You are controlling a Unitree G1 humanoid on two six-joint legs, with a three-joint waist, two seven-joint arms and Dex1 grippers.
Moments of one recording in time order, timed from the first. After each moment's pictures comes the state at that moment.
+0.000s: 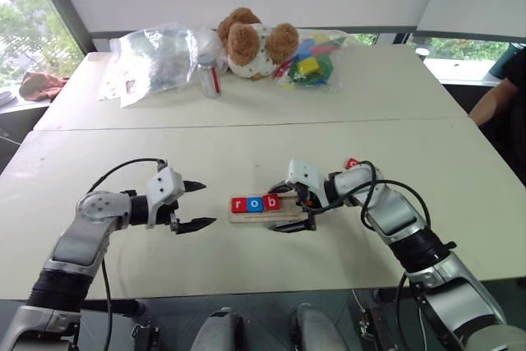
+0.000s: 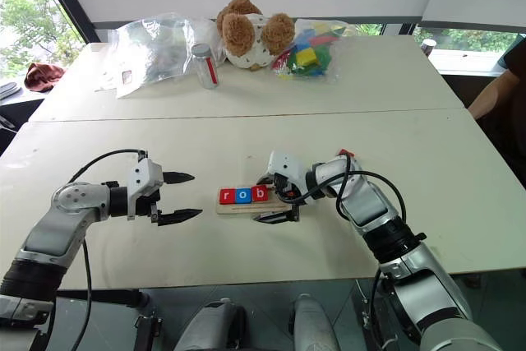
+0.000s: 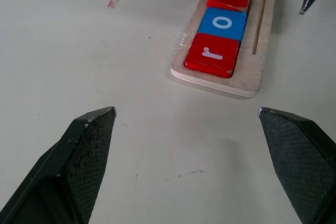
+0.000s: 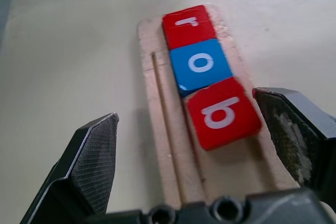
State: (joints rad) left arm -0.27 0.71 -0.03 0.06 -0.26 0.16 -1.15; right arm -0.60 -0.50 0.38 0.05 0.05 0.41 1.20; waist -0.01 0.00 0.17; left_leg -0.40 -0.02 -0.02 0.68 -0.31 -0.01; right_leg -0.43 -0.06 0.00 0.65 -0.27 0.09
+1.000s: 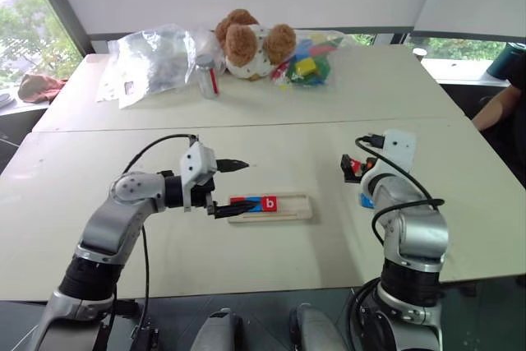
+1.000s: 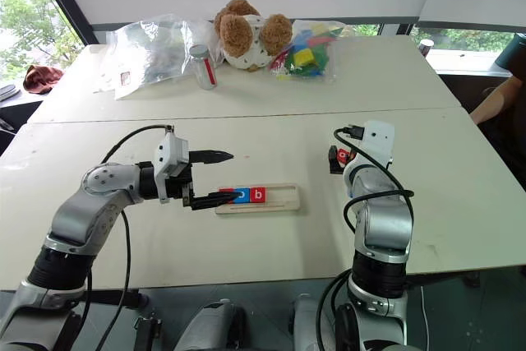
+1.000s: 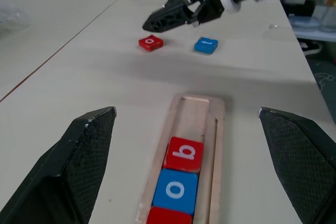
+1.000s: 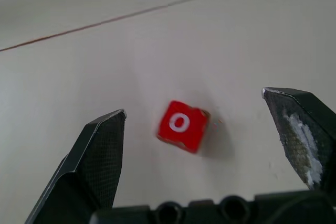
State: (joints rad) left arm -0.39 0.57 -0.08 -0.19 -0.40 0.38 -1.07; right arm -0.45 -0.03 -0.24 -0.38 -0.12 1.11 0.03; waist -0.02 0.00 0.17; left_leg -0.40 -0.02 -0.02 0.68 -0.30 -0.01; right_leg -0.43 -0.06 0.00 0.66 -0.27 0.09
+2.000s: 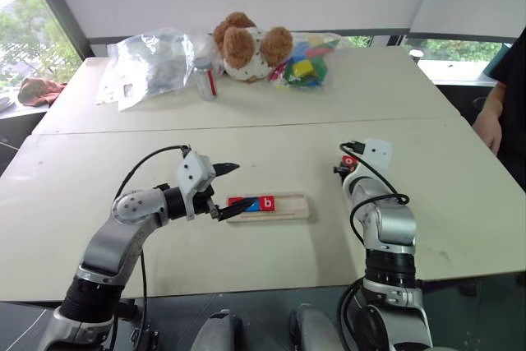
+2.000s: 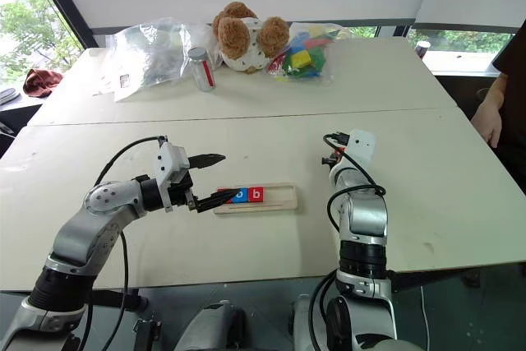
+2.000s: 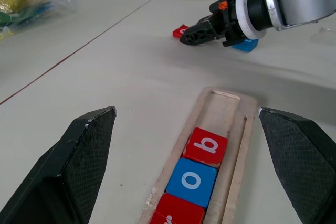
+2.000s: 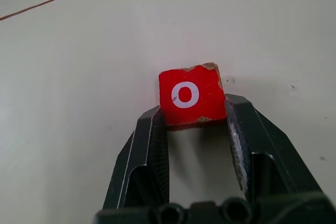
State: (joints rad) left arm -0.27 0.54 -0.06 -0.26 -0.38 0.36 -0.88; right arm -0.46 -0.02 -0.20 -0.15 -0.04 0.94 -0.07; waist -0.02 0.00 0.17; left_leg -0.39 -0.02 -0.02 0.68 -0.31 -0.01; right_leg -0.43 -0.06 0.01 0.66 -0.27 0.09
